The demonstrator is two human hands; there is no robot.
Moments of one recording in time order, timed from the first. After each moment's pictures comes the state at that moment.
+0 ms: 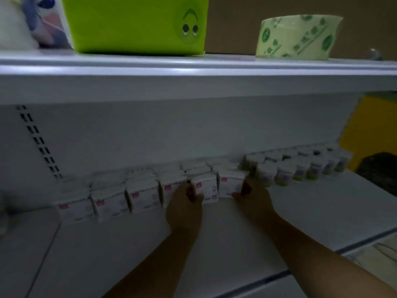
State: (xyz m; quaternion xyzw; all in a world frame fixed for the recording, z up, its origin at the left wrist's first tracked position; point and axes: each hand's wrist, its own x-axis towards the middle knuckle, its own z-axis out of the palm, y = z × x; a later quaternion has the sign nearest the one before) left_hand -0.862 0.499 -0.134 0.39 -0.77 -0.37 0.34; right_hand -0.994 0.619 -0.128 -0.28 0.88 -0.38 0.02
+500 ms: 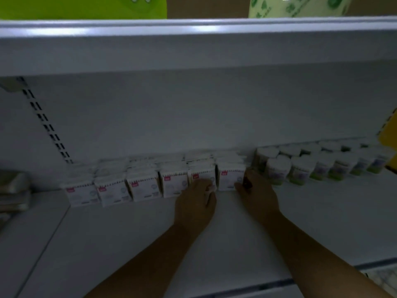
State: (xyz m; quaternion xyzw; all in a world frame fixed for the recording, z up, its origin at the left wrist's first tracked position) left_hand -0.870 0.514 -0.140 0.25 -0.88 -0.21 0.34; right_hand -1.021 0.611 -0.147 -0.37 0.86 -0.35 -0.02
